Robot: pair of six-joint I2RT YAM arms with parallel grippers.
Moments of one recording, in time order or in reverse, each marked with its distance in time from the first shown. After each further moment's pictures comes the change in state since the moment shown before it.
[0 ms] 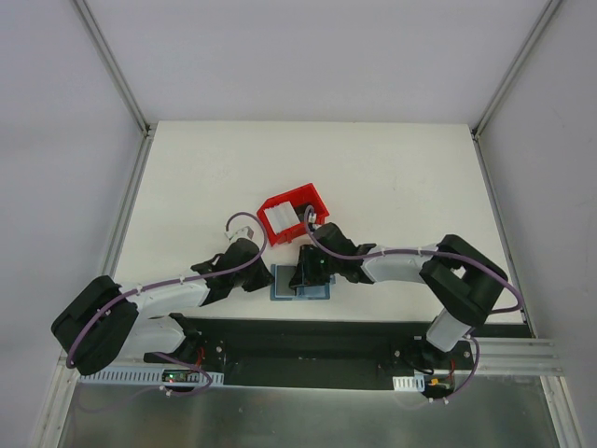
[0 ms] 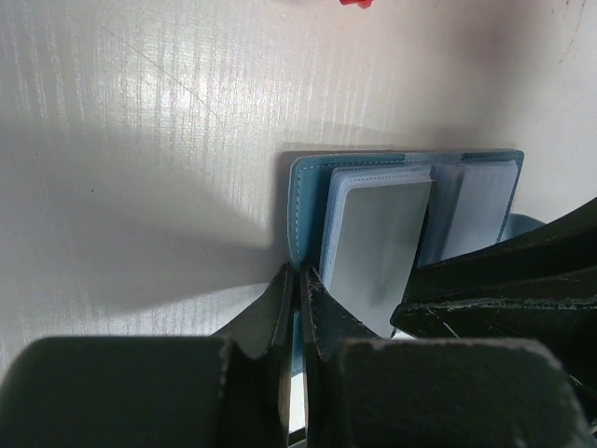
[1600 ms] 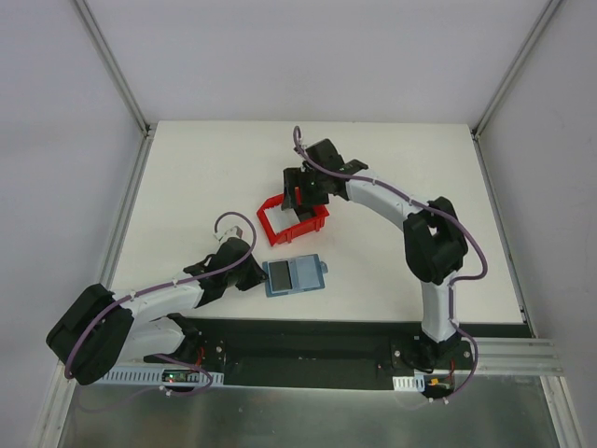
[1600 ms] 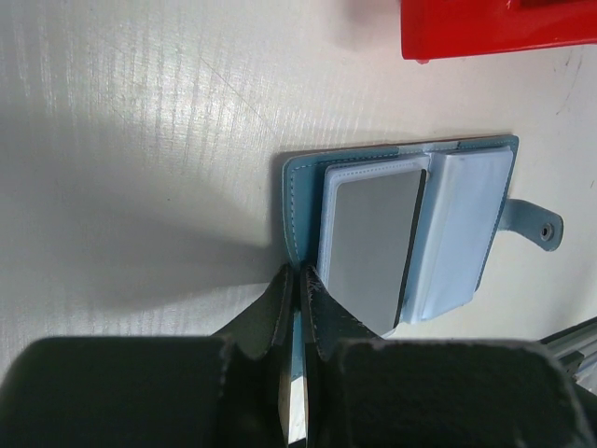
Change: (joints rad) left arm 0.079 -0.055 -0.040 -0.006 0.000 -0.034; right arm -0.265 0.330 0.864 -0.573 0.033 -0.470
